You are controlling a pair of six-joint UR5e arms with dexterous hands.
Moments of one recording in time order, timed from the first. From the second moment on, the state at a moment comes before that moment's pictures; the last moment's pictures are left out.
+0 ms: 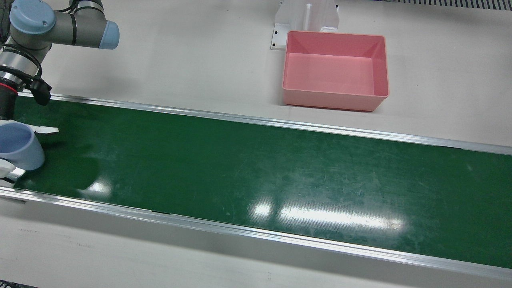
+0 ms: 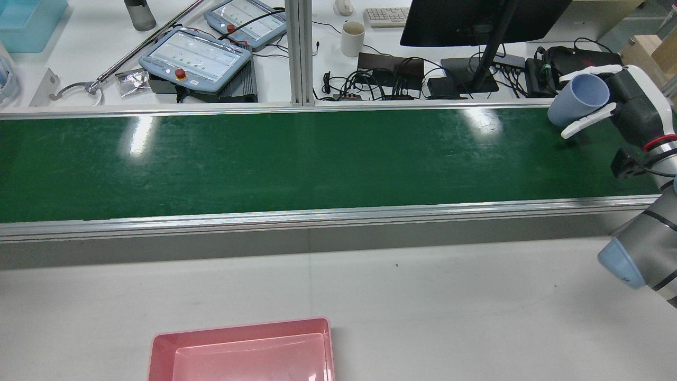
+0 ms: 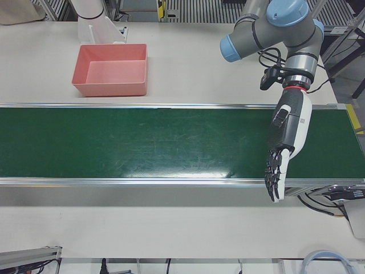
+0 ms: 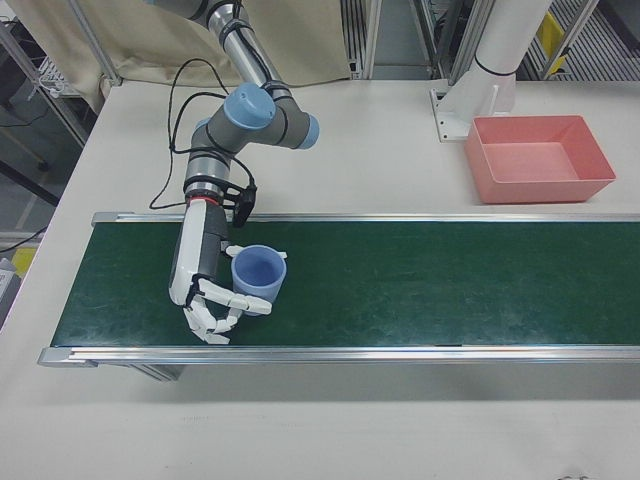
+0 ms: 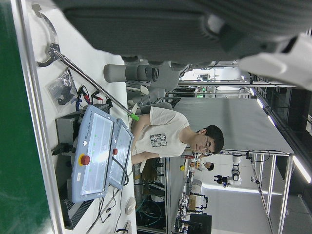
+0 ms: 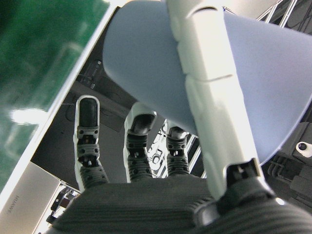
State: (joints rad) left arm -1.42 -1.77 -1.71 0.32 1.79 0.00; right arm 1.10 -1.46 1.68 -3.27 -1.09 -0.50
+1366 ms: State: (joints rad) left arm -1.42 -1.77 -1.71 0.32 1.79 0.00; right arm 0.61 -1.39 2.36 -3.49 -0.98 -0.77
